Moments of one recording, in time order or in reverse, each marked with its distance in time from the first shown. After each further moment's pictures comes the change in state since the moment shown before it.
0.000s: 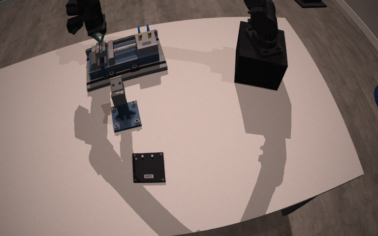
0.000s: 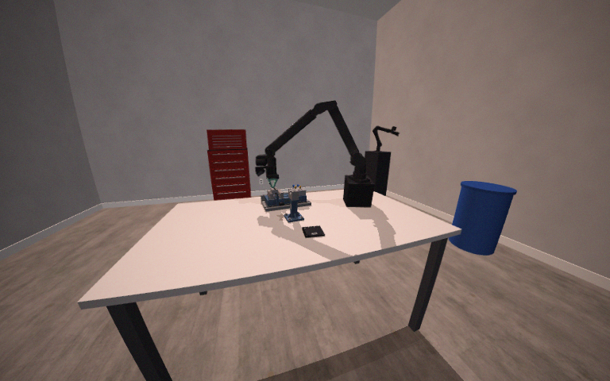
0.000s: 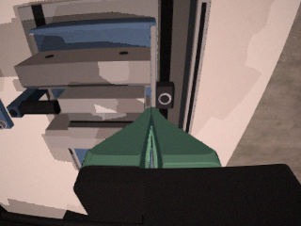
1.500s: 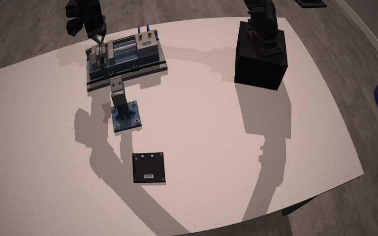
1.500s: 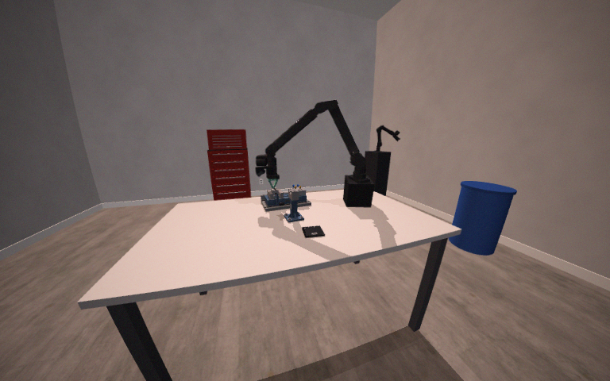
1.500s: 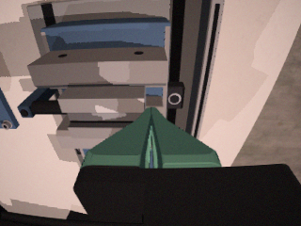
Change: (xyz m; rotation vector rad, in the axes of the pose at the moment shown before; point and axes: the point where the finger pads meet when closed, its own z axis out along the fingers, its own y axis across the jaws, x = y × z) arm 0.000 0.011 0.000 0.000 0.000 0.000
